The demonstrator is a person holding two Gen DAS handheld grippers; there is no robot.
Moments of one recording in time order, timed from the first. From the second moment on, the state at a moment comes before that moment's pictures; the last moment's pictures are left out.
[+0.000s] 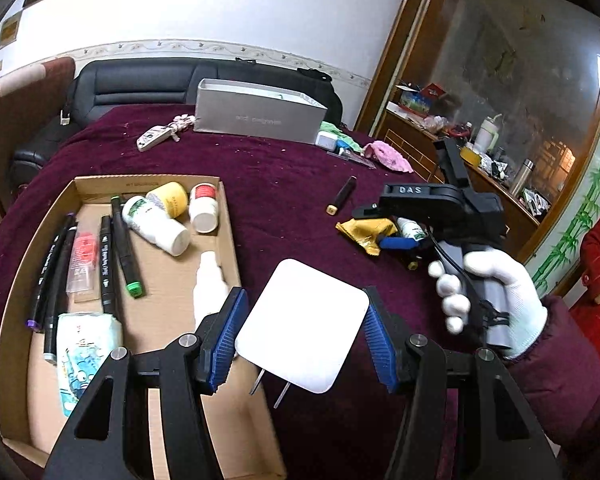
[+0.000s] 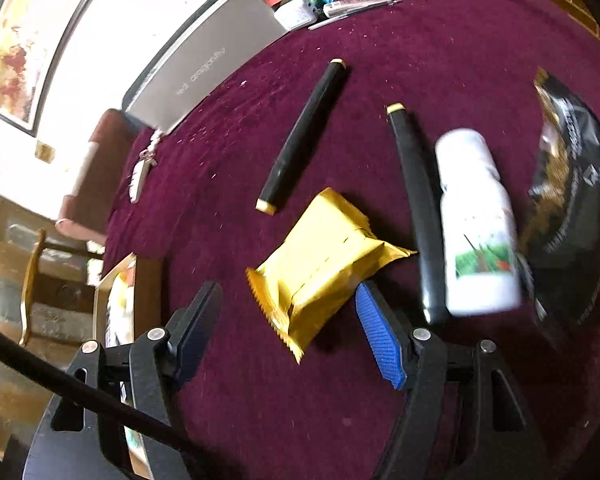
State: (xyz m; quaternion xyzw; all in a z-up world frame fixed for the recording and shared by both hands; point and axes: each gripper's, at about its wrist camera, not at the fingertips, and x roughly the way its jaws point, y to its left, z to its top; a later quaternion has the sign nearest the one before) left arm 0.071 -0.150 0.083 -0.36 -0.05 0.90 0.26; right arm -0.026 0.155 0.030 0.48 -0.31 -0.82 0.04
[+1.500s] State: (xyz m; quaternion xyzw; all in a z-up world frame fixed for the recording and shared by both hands) left arm 0.068 -0.300 0.061 -0.36 -0.10 0.93 0.08; right arm 0.025 -0.055 0.083 0.49 -0.09 -0.83 0.23
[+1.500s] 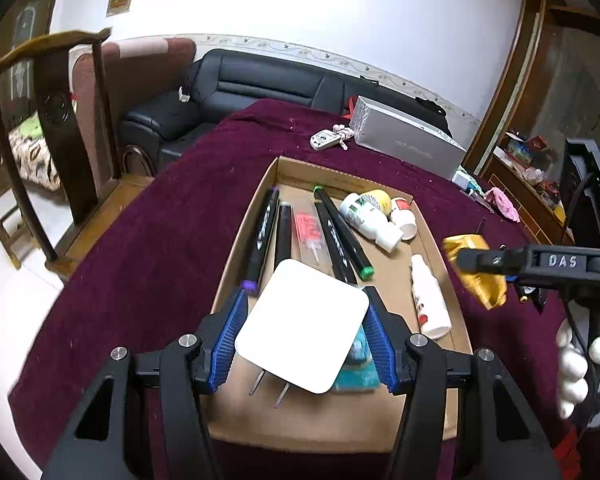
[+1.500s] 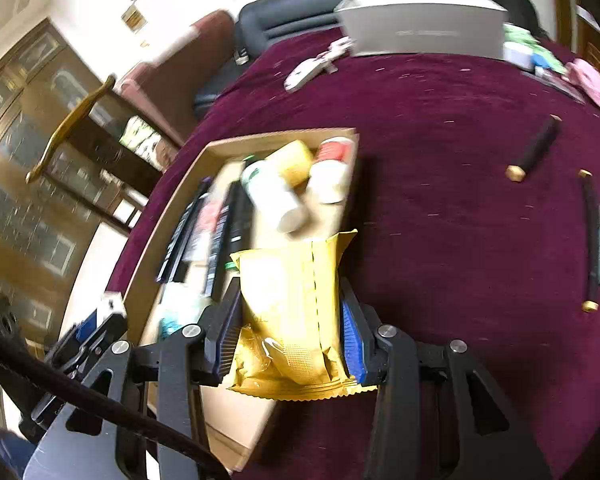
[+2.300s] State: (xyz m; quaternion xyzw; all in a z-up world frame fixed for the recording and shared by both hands) left arm 0.028 -0.301 0.037 -0.42 -0.04 0.90 0.09; right arm -0.017 -0.125 0.048 0.52 -0.02 -0.83 0.21
